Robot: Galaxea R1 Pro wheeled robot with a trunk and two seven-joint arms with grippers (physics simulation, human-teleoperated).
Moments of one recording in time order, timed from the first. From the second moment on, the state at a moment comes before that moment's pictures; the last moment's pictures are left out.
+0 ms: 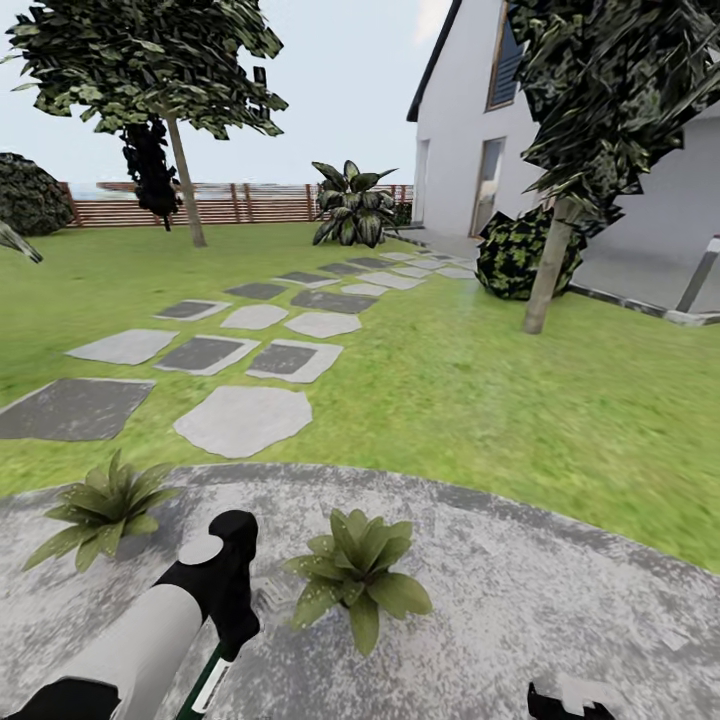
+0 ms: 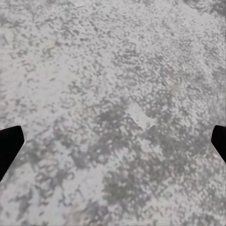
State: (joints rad) left arm -0.75 -0.03 -0.13 -0.58 -1.50 0.90 -1.56; right arm -0.42 -0.11 0.09 -0.06 -0.17 -0.41 -0.24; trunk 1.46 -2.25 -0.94
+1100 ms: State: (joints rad) left arm -0.75 -0.02 -0.13 -0.64 -1.50 0.92 -1.56; right arm -0.42 -0.11 0.09 -0.06 -0.18 -0.41 -0.24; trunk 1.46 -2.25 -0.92
